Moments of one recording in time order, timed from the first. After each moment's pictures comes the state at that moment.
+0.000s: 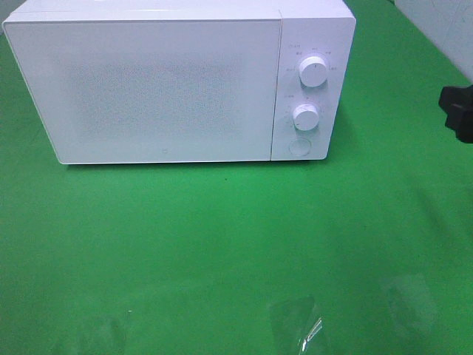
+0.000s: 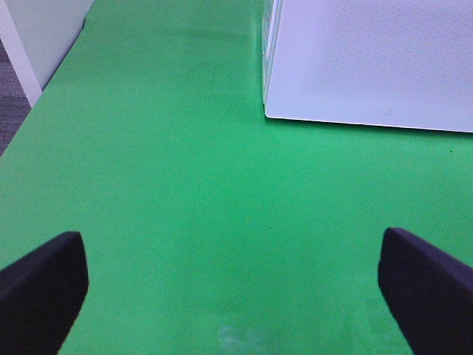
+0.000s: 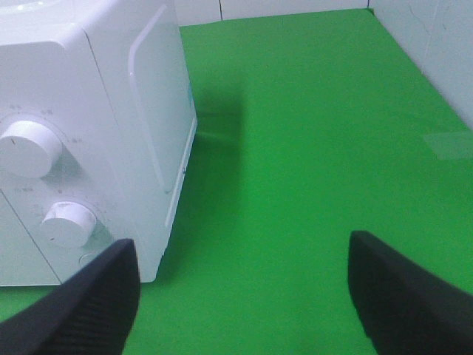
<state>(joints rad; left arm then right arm) 0.00 0.00 -0.52 -0.01 1.07 -0.05 0.05 1.12 -0.34 -0.07 -0.47 0.15</state>
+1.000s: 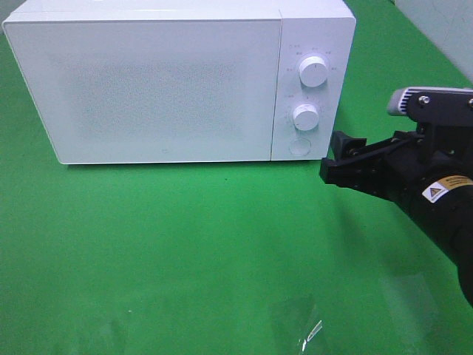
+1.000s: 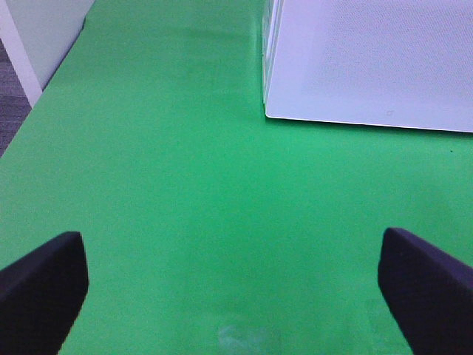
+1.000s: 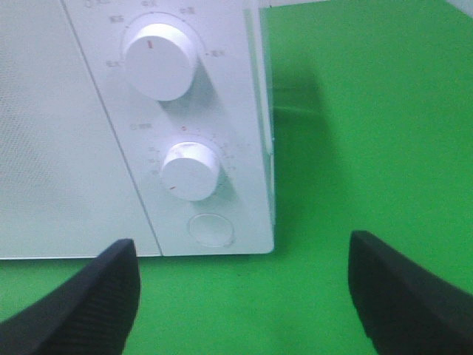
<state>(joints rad) 0.00 0.00 -0.52 0.00 1.07 -0.05 0.69 1.61 -0.33 0.63 -1.09 -0.10</state>
